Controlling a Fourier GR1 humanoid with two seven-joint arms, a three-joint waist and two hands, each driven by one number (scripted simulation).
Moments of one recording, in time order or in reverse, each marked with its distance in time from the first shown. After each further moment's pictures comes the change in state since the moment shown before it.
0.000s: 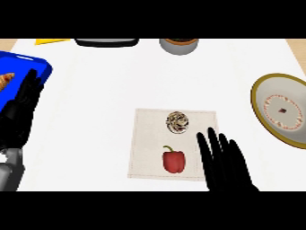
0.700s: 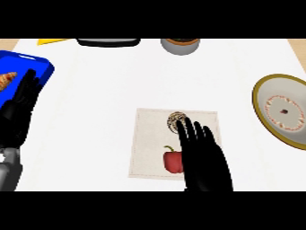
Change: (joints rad) left arm -0.001 -0.004 0.028 0.017 0.004 -0.035 -0.014; right arm -0.253 0.052 -0.137 0.297 -0.370 0.246 0.141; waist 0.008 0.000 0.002
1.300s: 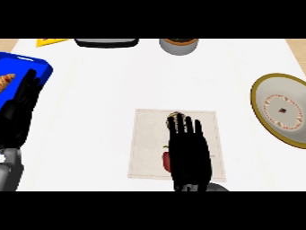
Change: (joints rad) left arm 0.002 -0.018 0.011 -0.020 -0.022 -0.009 0.023; right arm -0.120 0.002 0.037 0.191 0.023 0.019 0.031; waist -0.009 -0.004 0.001
